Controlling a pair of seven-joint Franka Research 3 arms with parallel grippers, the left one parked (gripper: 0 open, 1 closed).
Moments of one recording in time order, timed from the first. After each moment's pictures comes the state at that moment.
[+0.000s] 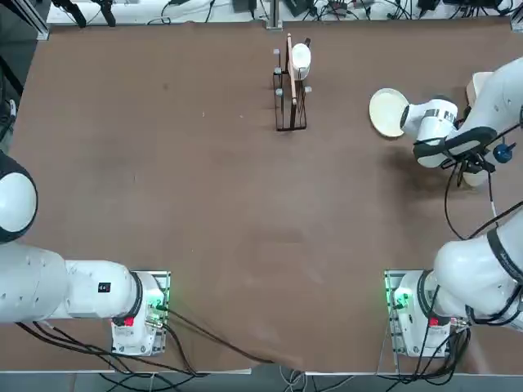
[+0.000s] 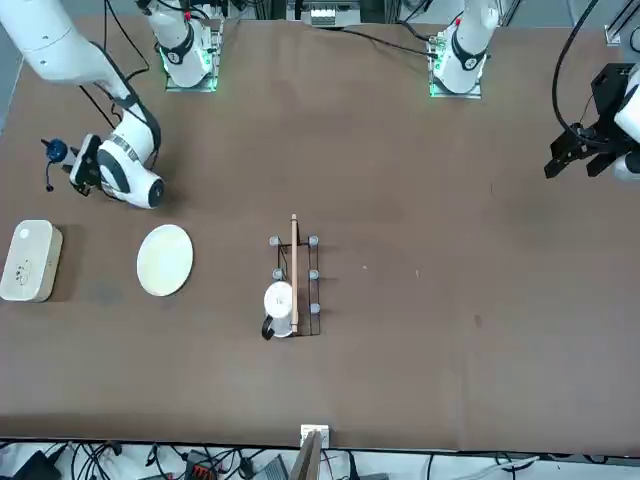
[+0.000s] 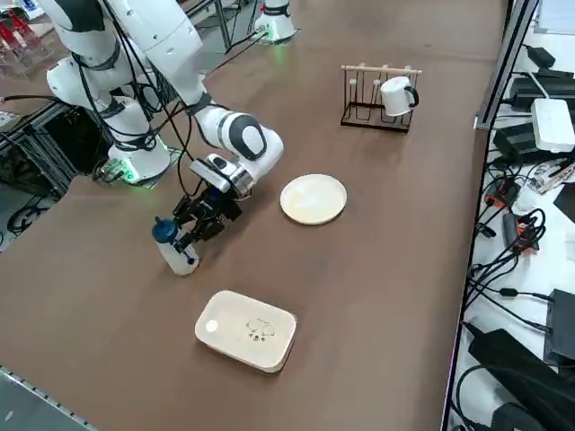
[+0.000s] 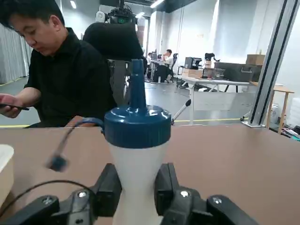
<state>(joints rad) -0.42 0.54 0.35 -2.30 -1.38 1.50 2.80</state>
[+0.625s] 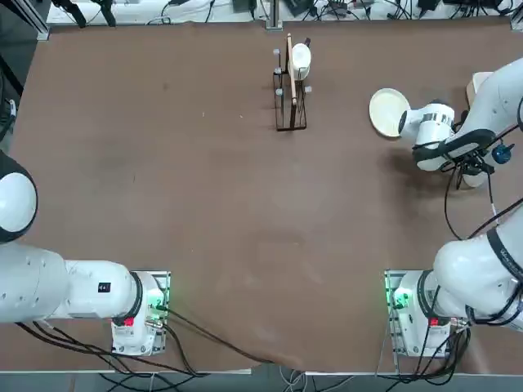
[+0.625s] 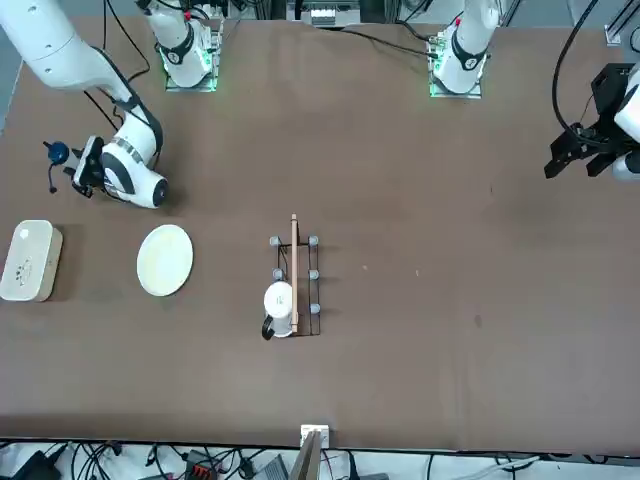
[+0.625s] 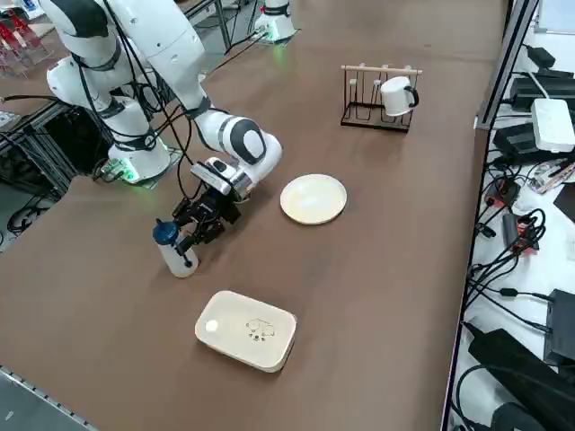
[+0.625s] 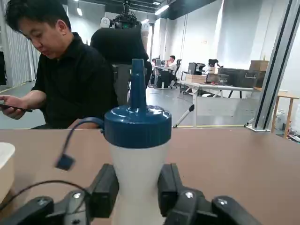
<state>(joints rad) -0.42 0.57 0.35 -2.30 -1.41 1.47 2.82</state>
